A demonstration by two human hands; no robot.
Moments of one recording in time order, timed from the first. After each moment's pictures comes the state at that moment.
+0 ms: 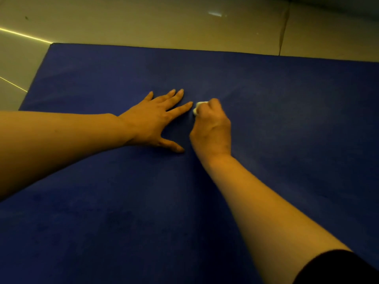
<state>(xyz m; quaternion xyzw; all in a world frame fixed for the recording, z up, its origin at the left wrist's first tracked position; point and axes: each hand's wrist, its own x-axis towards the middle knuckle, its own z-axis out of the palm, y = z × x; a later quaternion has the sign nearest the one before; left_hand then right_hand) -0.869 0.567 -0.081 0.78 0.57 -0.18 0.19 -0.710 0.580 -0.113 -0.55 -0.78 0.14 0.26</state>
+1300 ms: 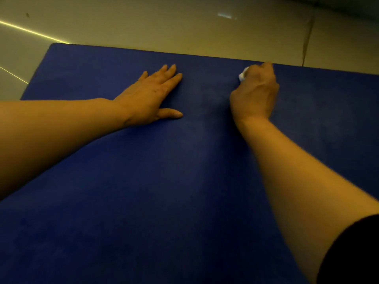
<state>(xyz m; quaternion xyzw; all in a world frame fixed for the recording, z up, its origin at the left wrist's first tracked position) -0.911 0.620 -0.089 0.73 0.66 -0.07 0.18 -0.705 0.694 -0.101 -0.65 -0.71 0.12 0.22</state>
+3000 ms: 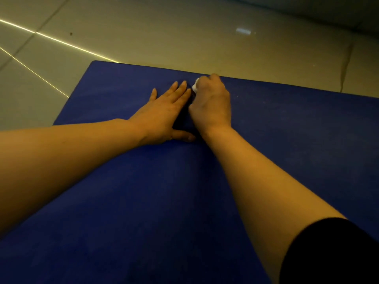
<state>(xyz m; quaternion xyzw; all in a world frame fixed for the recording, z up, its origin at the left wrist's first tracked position) -0.946 0.613 -0.094 0.69 0.69 -0.06 0.21 -0.833 0.674 -0.099 -0.50 -0.82 0.20 0.20</state>
